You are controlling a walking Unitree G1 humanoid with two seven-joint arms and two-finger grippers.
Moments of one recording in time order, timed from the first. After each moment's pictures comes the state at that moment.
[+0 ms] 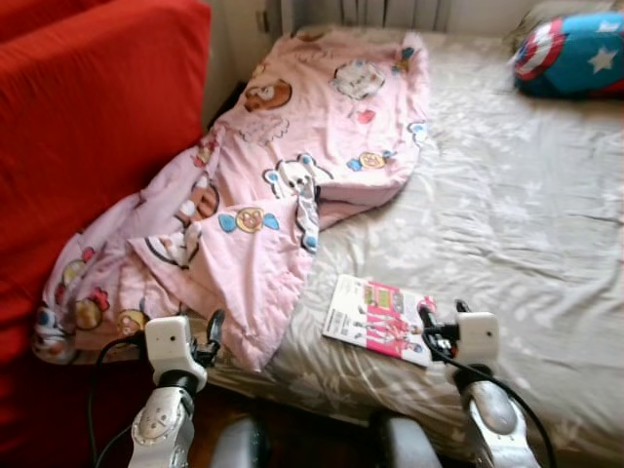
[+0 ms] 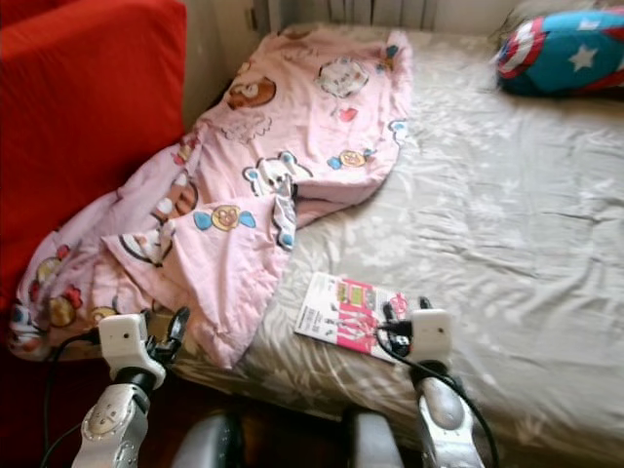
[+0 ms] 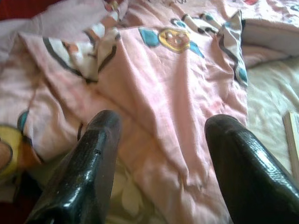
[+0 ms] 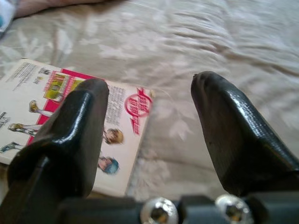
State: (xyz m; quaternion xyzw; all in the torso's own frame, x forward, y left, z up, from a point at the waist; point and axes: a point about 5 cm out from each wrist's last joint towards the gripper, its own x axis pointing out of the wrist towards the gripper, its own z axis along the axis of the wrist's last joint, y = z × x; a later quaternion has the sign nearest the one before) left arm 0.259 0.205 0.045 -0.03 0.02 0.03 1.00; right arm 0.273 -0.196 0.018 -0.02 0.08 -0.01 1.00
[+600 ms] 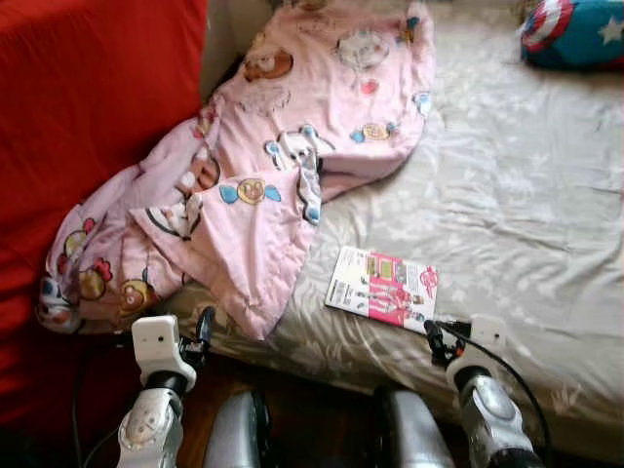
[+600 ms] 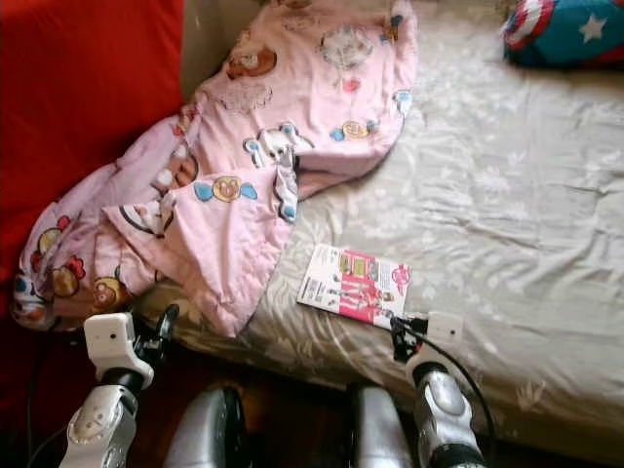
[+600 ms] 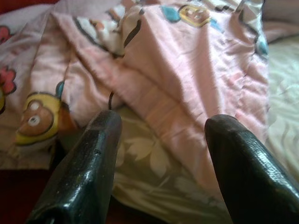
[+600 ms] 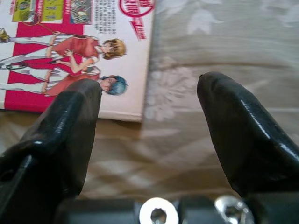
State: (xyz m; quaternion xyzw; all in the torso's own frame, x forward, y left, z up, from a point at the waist) left arm 0.251 0.214 0.058 -0.02 0.00 0.04 1.00; right arm 0.292 -0.198 0.007 0.10 0.17 -0.05 0.98
